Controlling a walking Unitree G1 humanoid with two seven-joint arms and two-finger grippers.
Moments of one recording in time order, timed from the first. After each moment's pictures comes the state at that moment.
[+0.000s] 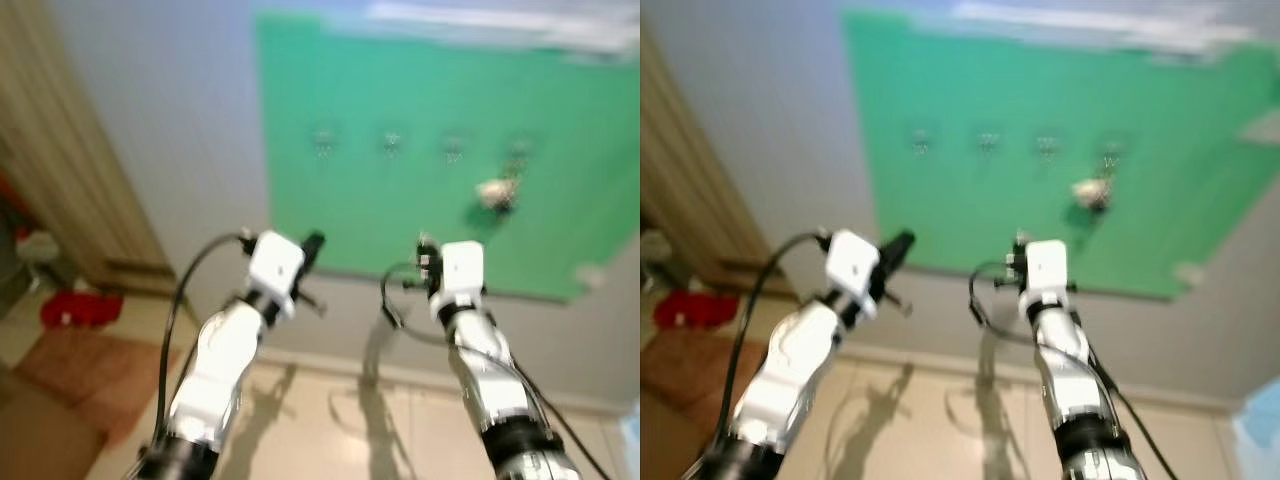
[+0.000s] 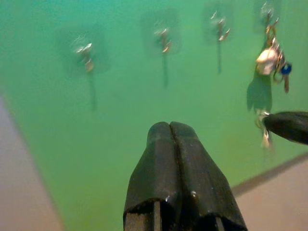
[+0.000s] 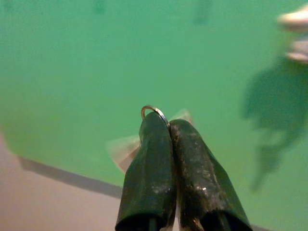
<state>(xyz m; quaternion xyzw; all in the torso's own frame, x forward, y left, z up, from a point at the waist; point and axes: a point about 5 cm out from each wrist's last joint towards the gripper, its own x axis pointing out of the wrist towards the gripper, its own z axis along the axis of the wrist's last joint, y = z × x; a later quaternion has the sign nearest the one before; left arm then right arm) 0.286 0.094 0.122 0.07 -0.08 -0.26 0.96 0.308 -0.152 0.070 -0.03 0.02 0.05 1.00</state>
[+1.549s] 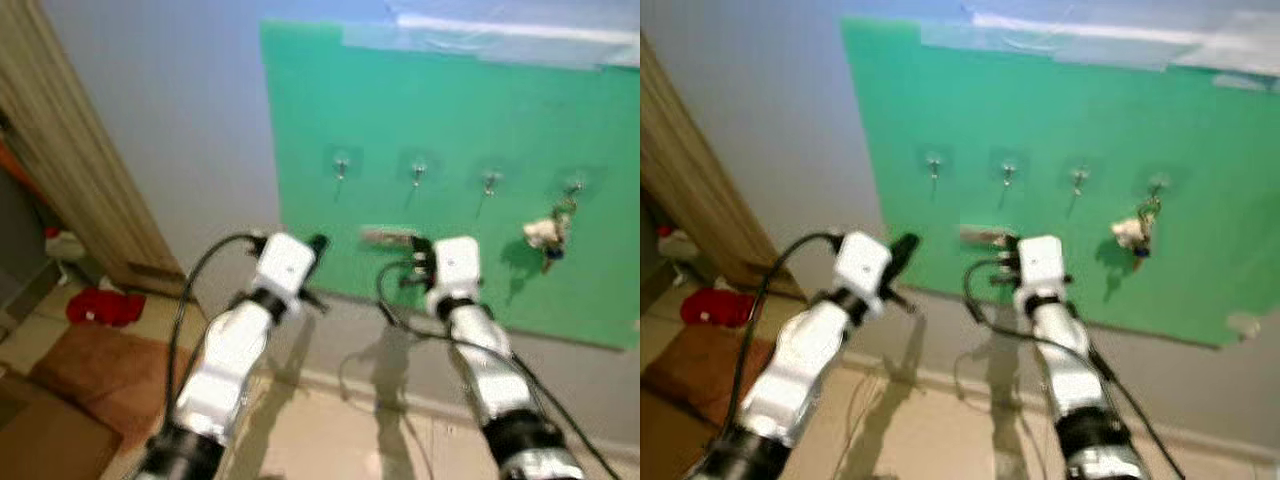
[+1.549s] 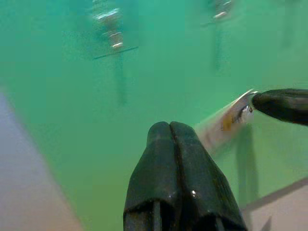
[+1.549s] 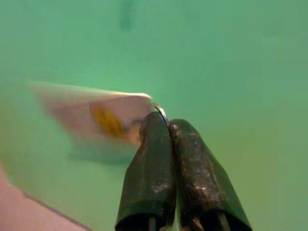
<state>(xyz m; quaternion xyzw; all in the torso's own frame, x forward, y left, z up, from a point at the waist) 0.287 0.081 0.115 0.09 -0.06 -0.28 0.95 0.310 -0.155 0.075 -0.05 0.01 0.07 1.00</state>
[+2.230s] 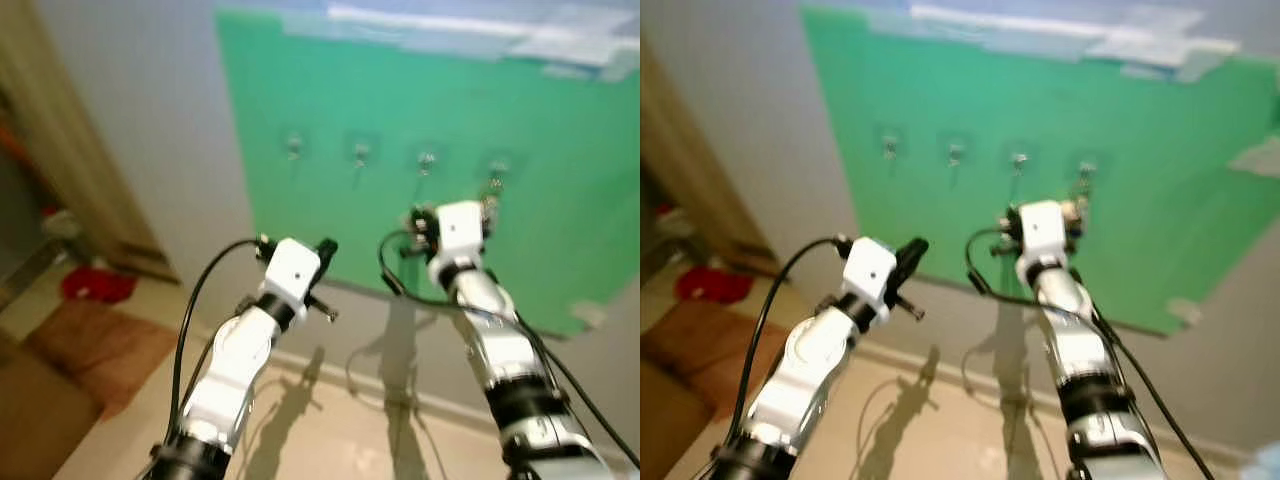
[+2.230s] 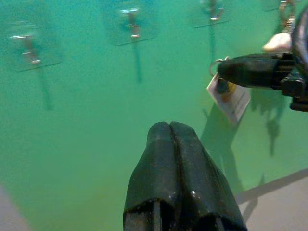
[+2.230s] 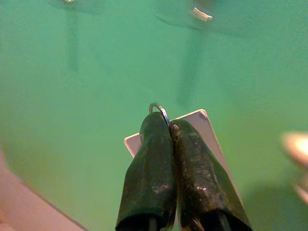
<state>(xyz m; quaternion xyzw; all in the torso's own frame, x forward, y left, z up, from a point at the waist) 0.282 0.079 0.114 0.08 -0.06 -0.27 0.96 0.340 -0.146 0.115 -0.06 0.00 0.10 0.99</state>
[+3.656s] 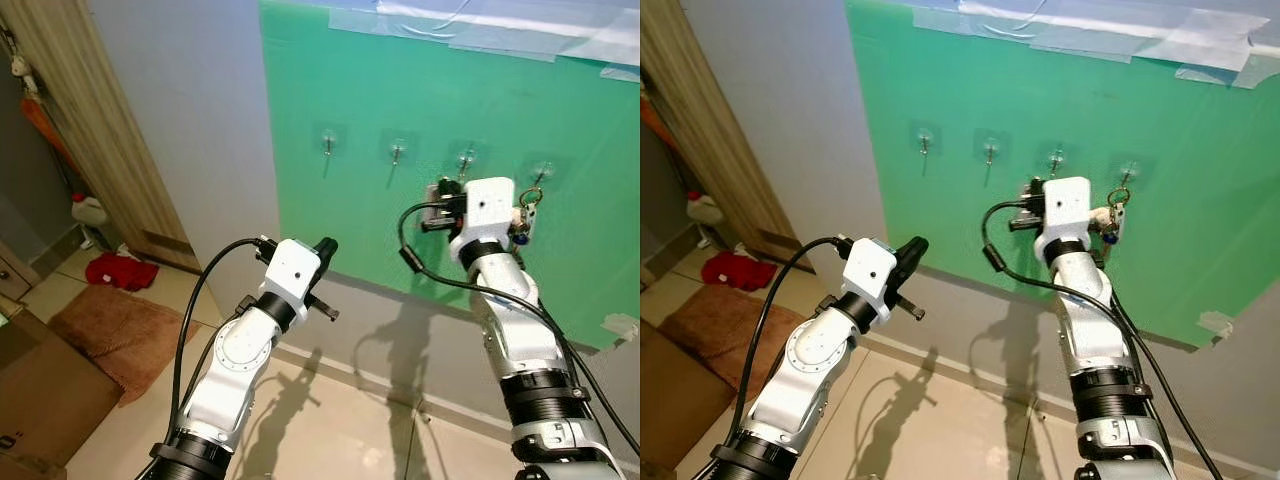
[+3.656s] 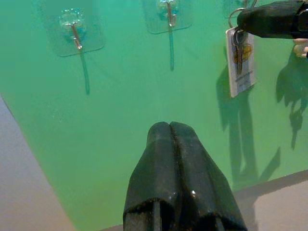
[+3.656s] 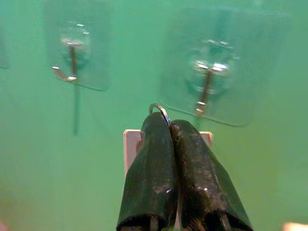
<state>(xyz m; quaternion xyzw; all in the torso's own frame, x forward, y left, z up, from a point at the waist) 0.282 0.077 0.114 0.08 -0.06 -0.28 0.96 0.338 -0.167 0.147 -0.06 -0.05 0.03 1.00</state>
